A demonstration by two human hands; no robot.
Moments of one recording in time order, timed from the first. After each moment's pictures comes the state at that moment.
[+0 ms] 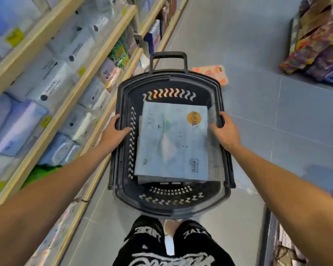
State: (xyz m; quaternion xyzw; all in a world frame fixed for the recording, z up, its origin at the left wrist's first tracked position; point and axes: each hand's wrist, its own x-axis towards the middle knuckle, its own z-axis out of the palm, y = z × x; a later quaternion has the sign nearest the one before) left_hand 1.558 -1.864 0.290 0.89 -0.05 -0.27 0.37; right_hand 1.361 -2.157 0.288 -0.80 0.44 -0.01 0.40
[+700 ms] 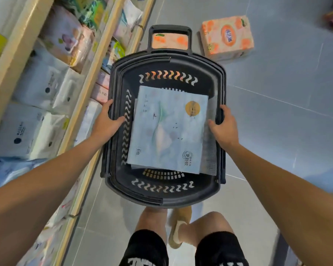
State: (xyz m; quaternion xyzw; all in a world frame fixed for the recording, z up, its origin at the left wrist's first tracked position) left_hand 1.732 -1.941 0.060 0.89 -0.05 -0.32 0.33; right_hand 1.514 -2.208 0.056 -0.77 0.48 0.02 0.43
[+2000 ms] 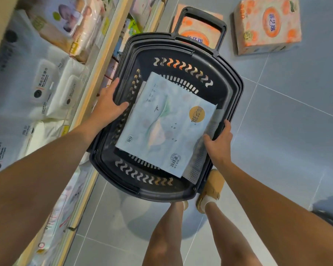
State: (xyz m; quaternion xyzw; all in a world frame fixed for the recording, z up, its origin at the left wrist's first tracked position) left_hand 1.885 -1.931 -0.080 0.89 -0.12 -0.33 0.27; right_hand 1.627 -2.138 -0.078 -0.67 0.55 0.04 0.49
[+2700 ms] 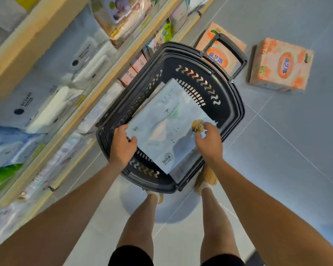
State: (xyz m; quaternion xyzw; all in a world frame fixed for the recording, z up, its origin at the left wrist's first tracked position) left_hand 1.728 -1.904 -0.033 0.85 0.16 -0.32 0.37; right_hand 1.672 -2.146 -0.019 -0.85 0.36 0.18 0.33
